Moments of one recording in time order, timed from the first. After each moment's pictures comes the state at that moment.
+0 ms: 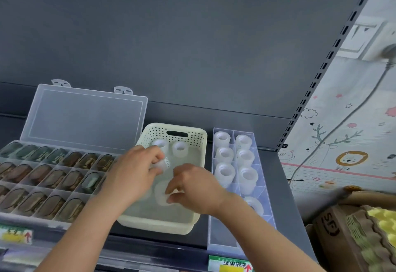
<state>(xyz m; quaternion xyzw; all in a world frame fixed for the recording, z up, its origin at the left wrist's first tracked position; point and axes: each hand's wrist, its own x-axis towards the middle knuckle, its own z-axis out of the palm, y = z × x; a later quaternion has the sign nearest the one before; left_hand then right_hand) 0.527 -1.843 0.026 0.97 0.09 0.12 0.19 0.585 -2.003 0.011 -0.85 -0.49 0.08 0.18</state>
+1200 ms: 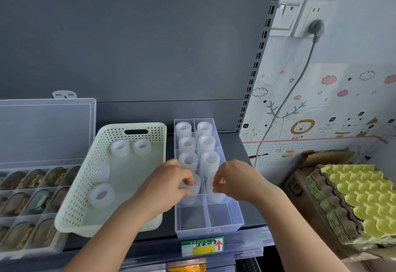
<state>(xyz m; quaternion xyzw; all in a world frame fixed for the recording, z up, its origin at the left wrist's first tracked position) 0.558 -1.952 0.001 0.96 -0.13 -0.02 0.24 0.597 -2.149 0.014 -0.96 -0.22 0.14 0.11</state>
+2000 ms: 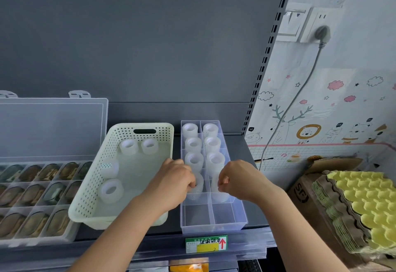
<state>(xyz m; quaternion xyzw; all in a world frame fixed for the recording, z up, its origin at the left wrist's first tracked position) 0.562 -1.952 -0.008 0.98 -0.20 0.01 0.06 0.594 -2.147 0.012 -0.96 -0.21 0.13 0.12</state>
